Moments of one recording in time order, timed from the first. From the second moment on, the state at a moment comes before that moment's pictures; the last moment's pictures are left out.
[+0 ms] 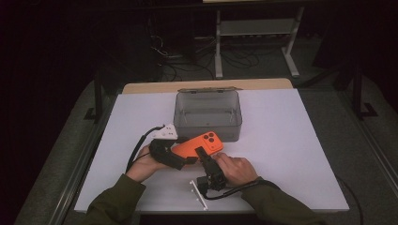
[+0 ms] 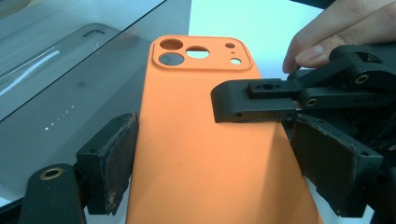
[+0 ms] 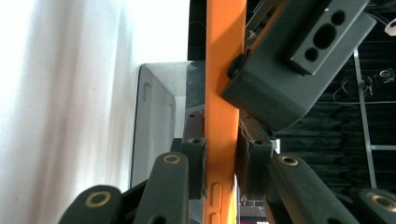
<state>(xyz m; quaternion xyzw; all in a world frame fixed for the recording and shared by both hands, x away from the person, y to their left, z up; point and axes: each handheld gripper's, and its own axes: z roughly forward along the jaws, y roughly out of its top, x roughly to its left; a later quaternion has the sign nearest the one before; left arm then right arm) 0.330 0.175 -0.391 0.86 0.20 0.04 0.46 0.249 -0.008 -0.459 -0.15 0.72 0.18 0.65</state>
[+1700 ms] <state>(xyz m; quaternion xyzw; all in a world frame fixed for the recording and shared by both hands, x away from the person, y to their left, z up) 0.326 0.206 -0.386 0.86 0.22 0.06 0.46 0.252 -0.015 -0.464 -0.16 0.73 0.16 0.65</state>
